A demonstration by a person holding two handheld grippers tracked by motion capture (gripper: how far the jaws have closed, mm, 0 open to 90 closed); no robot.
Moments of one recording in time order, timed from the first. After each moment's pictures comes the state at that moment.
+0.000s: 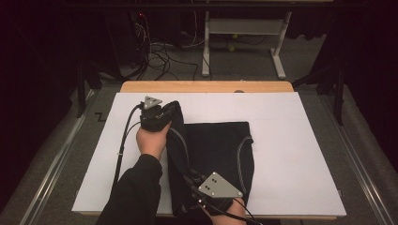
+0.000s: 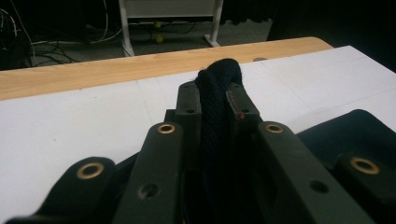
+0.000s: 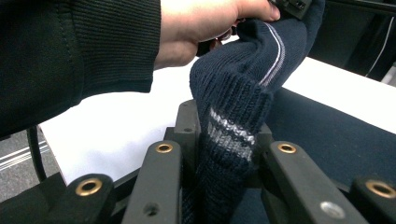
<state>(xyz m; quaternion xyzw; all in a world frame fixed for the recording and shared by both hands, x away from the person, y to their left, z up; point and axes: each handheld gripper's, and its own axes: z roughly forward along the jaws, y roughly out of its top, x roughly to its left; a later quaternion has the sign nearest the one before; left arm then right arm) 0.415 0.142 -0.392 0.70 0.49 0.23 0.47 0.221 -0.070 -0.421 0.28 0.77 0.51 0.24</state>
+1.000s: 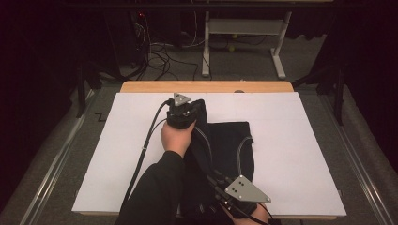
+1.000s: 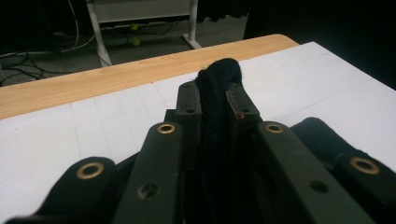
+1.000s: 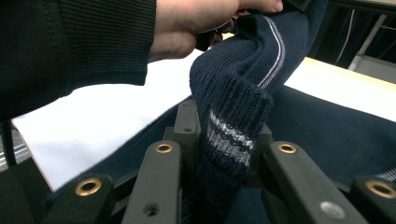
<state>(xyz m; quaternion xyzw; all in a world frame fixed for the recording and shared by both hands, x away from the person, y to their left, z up) 0.423 0.069 -0.384 0.72 0.46 0.22 0.47 0.214 -0.124 -0.424 0.31 0.76 0.50 0.27</state>
